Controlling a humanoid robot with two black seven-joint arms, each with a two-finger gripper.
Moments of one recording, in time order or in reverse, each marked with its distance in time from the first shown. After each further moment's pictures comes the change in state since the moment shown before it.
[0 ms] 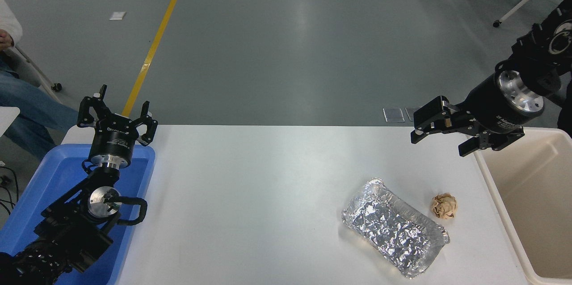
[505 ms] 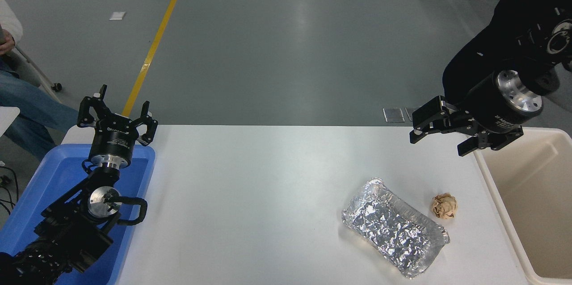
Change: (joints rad) left arm 0.000 0.000 0.000 0.000 0.000 0.000 0.000; right arm 0.001 0.028 0.001 0.000 0.005 0.000 0.000
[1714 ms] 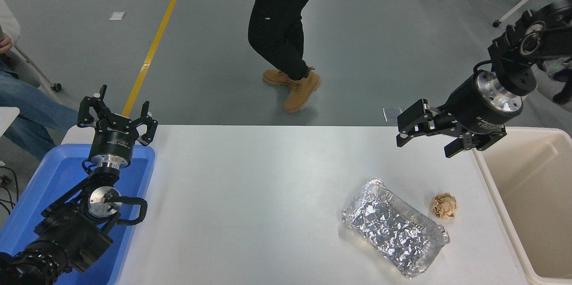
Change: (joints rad) left arm 0.000 0.000 0.000 0.000 0.000 -0.001 0.000; right arm -0.024 0.048 -0.017 -0.017 0.059 0.012 0.002
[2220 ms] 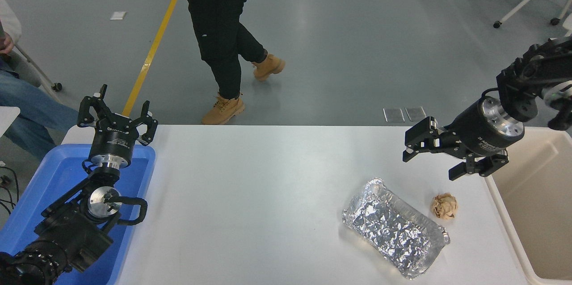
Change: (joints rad) left arm 0.000 0.000 0.000 0.000 0.000 0.000 0.000; right arm -0.210 -0.034 -0.031 0.004 0.097 -0.162 -0.001
